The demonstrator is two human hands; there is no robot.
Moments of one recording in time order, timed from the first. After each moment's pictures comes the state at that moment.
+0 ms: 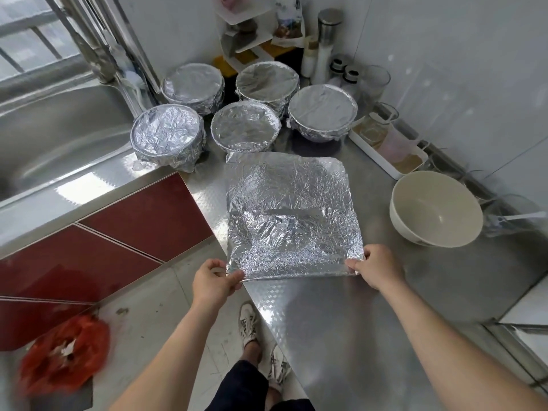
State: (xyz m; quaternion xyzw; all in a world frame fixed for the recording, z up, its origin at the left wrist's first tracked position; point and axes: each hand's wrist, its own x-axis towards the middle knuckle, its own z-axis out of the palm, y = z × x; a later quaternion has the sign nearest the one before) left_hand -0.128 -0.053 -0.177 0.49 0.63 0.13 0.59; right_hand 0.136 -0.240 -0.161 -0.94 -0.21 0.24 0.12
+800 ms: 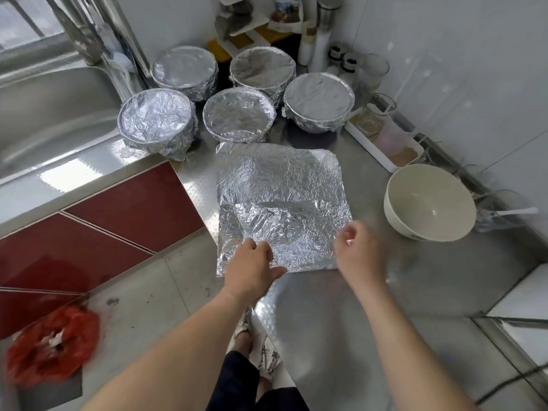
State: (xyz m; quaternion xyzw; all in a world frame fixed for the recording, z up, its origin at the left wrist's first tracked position) left_hand -0.063 -0.087 -0.168 0.88 0.39 -0.09 0.26; right_hand 0.094 -0.214 -0.124 -0.92 -0.20 0.14 0.30
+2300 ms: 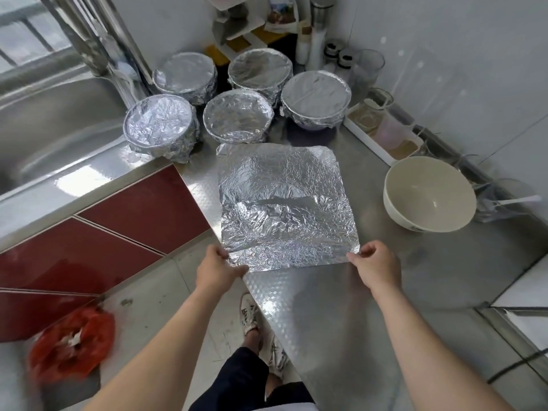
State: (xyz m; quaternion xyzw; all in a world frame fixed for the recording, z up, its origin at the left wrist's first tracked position) left_hand -0.114 -0.060 -0.167 0.64 0.62 -0.01 0.45; right_hand 0.113 -0.259 -0.164 -0.93 -0.06 0.22 0.28
